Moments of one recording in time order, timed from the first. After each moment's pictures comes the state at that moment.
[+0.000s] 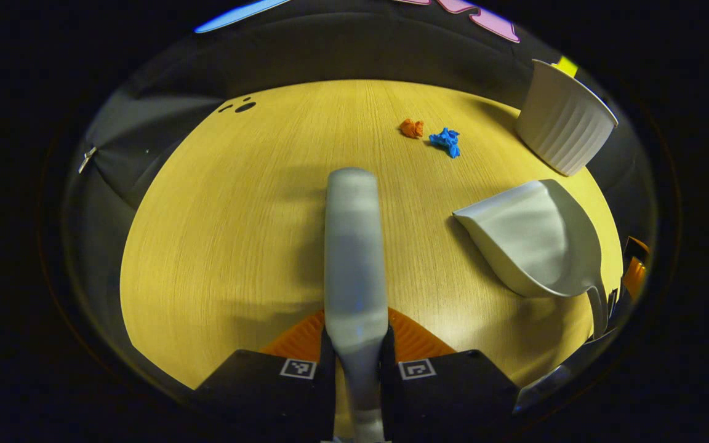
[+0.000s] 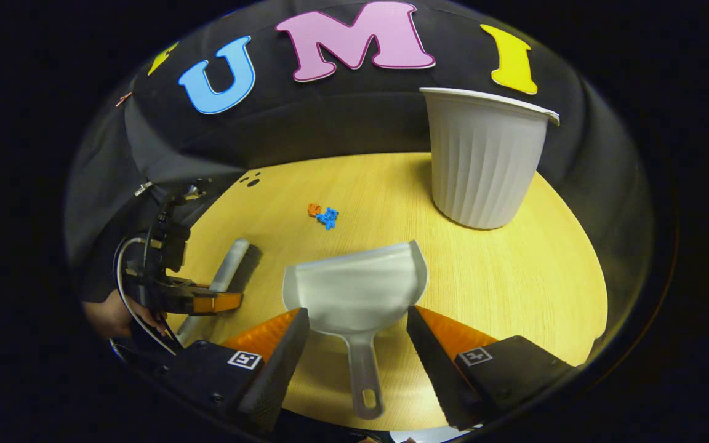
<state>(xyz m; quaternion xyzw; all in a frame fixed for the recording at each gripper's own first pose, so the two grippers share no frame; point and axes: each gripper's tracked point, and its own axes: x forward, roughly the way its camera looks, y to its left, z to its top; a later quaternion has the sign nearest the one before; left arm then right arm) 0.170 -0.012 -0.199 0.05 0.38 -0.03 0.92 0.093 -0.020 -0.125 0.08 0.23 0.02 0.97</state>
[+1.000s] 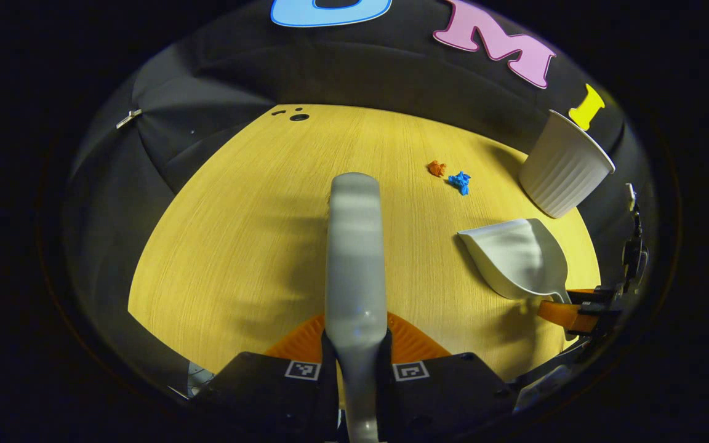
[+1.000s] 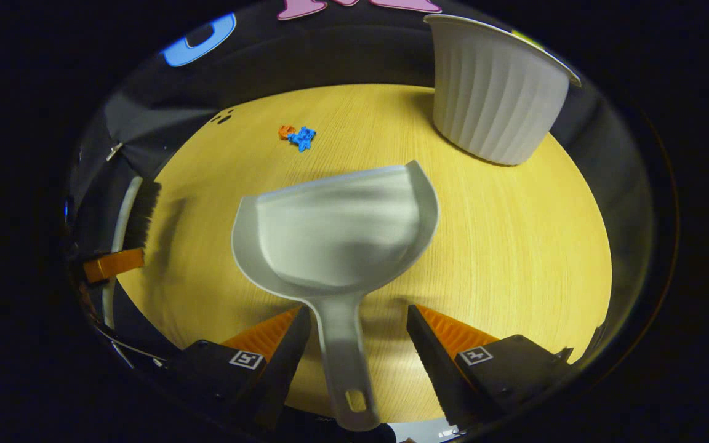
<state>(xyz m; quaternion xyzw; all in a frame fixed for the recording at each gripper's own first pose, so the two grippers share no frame) 0.108 0.031 -0.158 -0.03 0.33 0.01 0.94 0.105 -0.019 -0.228 0.05 0.38 0.00 0.92</state>
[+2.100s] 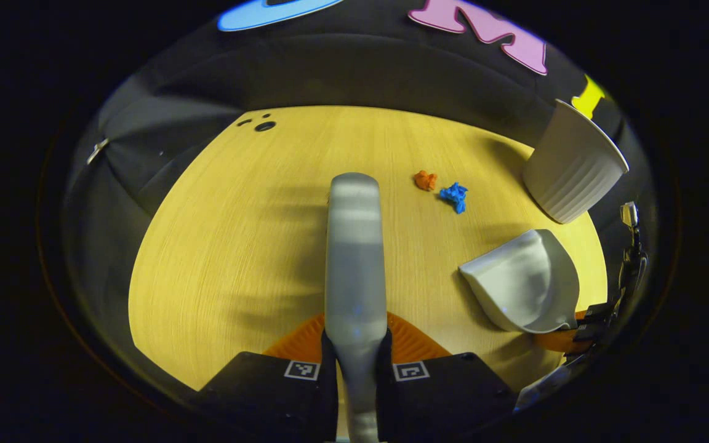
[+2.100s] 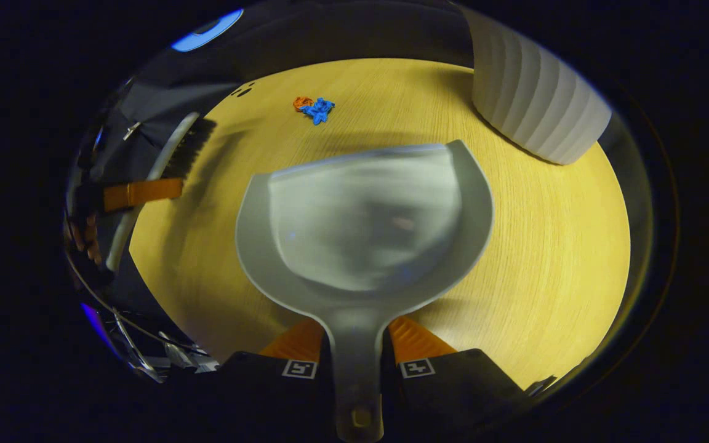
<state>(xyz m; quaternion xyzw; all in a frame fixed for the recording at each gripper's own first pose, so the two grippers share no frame) 0.216 -0.012 -0.135 0.03 0.35 -0.02 0.94 0.115 -0.026 -0.238 0.03 0.44 0.08 0.89</state>
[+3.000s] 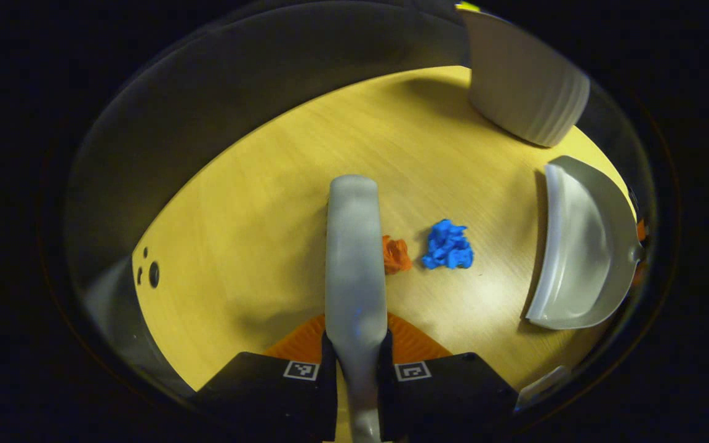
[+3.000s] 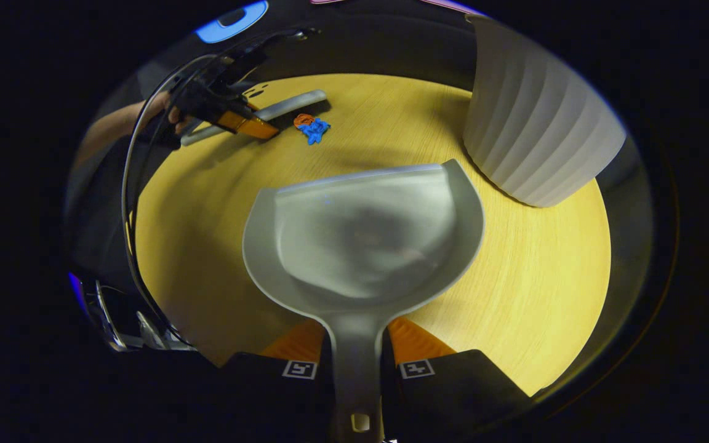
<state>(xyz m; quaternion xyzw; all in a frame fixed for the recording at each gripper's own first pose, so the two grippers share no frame) 0.374 -0.074 -0.130 0.32 0.38 -0.22 0.84 0.122 -0.070 -0.211 -0.03 0.42 0.10 0.90</state>
